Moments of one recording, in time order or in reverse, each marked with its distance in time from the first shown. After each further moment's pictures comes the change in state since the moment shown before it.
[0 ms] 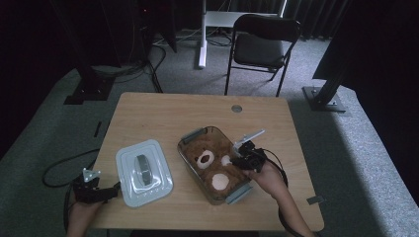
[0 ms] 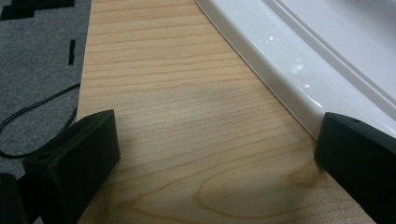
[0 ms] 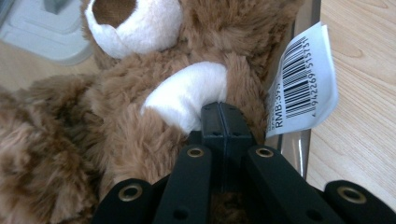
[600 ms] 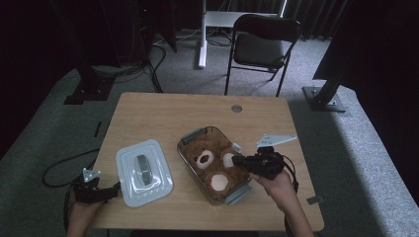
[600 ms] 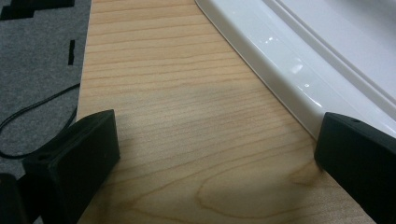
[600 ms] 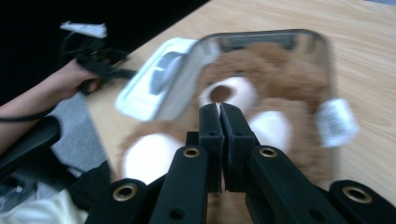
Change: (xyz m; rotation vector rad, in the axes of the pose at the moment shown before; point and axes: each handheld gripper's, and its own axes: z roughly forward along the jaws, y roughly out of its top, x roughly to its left) left arm 0.000 0.000 0.000 -0.001 -0.001 -0.001; right arm 0.039 -0.015 -0.078 -0.334 0.184 0.008
